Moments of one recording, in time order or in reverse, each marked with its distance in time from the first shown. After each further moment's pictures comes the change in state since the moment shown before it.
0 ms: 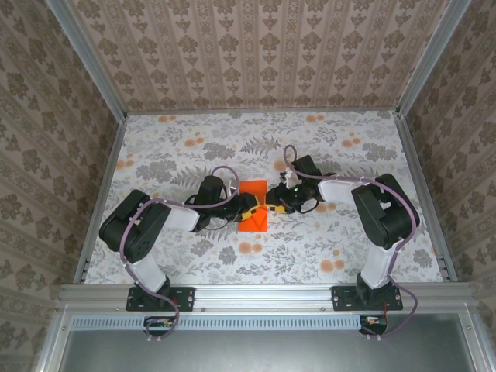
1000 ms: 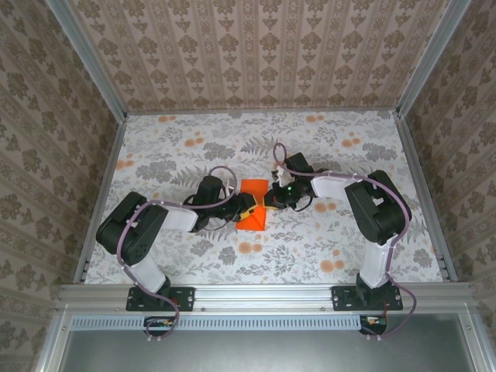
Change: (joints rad) left arm 0.005 -0.030 -0.006 -0.049 -0.030 0.013; right arm 0.026 0.065 0.105 -0.074 0.036 -0.145
